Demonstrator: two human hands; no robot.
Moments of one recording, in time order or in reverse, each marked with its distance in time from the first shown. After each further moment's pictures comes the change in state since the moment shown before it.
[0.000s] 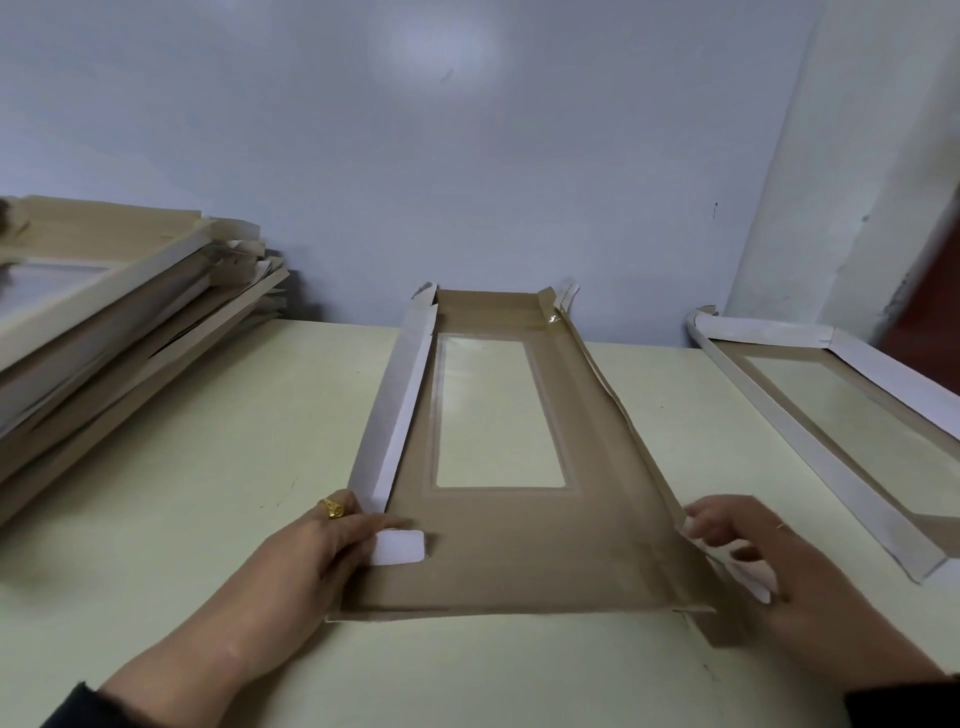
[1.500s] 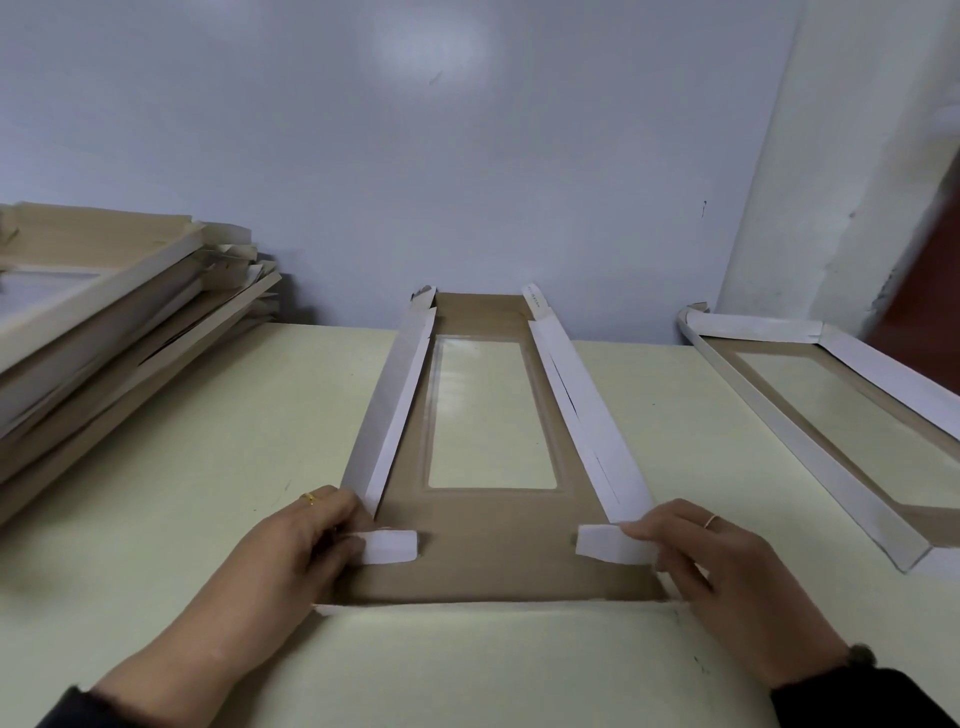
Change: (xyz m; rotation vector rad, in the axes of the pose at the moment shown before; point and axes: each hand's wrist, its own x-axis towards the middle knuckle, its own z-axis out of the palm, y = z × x) left_hand -0.004 -0.001 -0.004 -0.044 0.109 -0.099; right_hand 0.006 -0.025 0.021 -0.187 0.082 -0.221
